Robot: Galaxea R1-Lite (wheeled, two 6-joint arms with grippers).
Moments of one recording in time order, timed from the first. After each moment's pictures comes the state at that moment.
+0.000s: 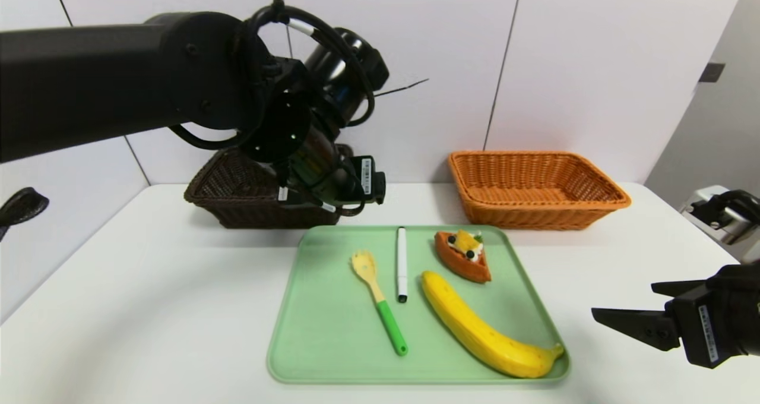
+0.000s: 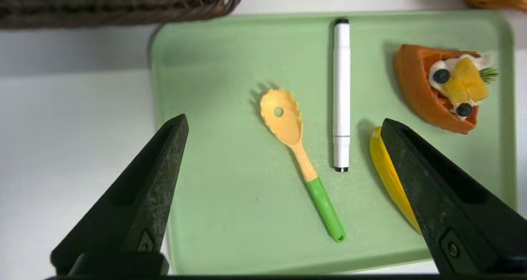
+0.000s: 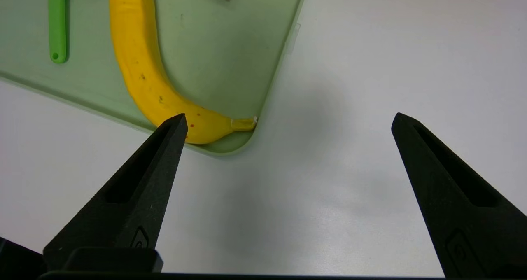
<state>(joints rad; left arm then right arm) -0.73 1.98 -1.96 0.84 0.31 -0.60 0.32 1.18 -0.74 0.27 0.04 0.02</state>
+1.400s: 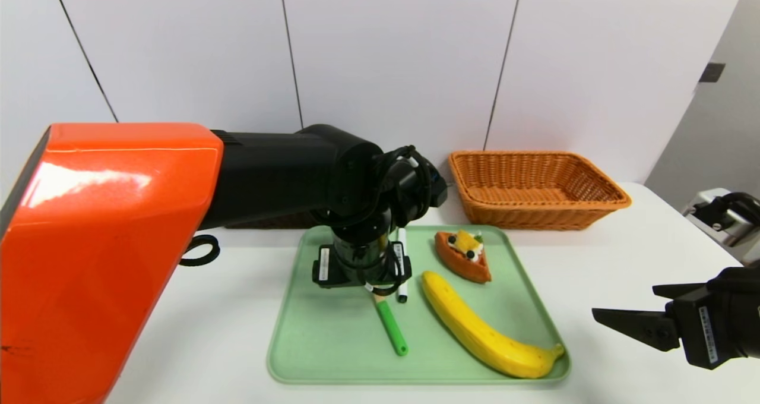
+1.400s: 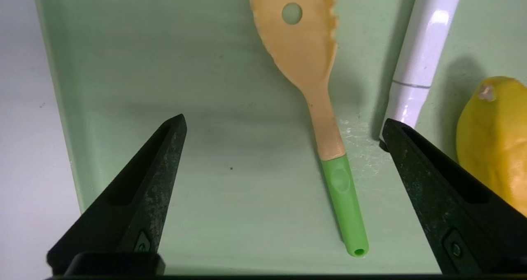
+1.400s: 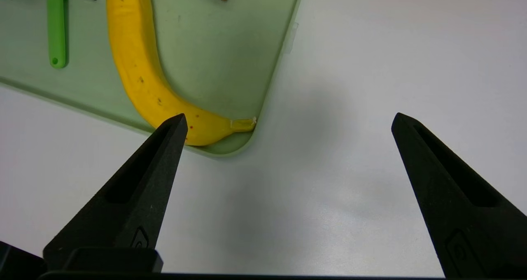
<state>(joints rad) -0.82 2.20 -1.94 0.96 0.30 -0.83 0.32 1.17 -0.72 0.25 0.04 0.04</state>
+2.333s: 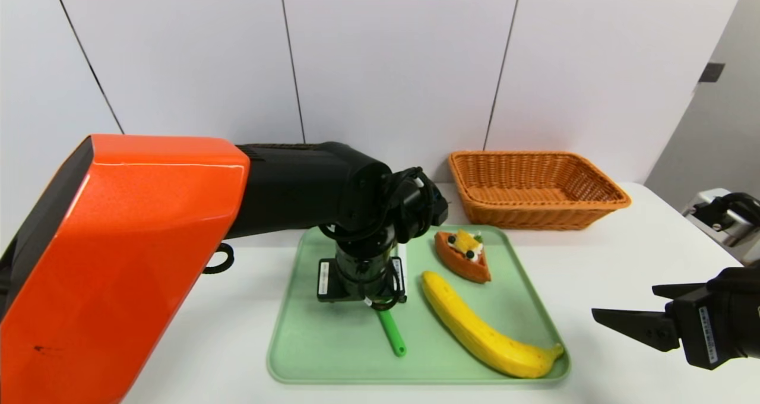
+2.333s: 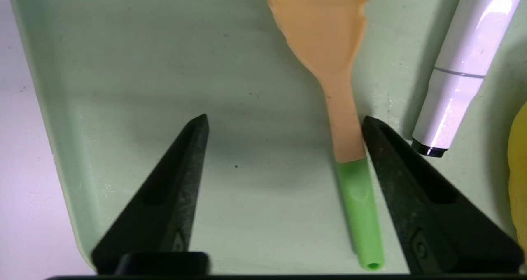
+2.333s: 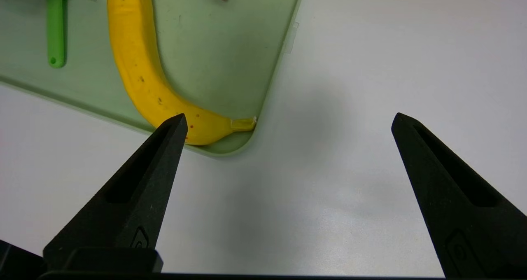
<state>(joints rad) -0.82 2.23 -1.90 0.97 0.30 -0.86 0.32 1.17 -0.72 0.25 0.04 0.04</state>
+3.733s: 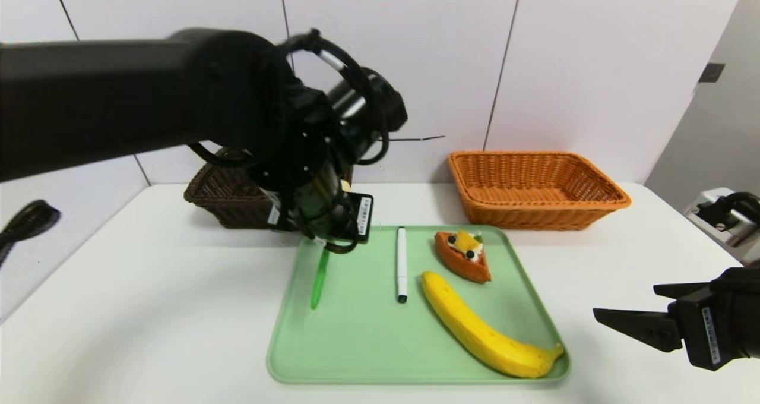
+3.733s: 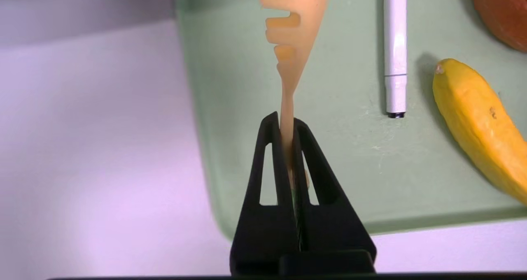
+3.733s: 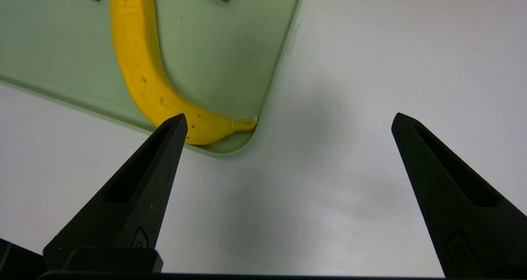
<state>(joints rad) -0.76 1.97 -1.93 0.98 0.38 -0.50 0.32 1.16 -0.72 0.25 0.04 0.04</state>
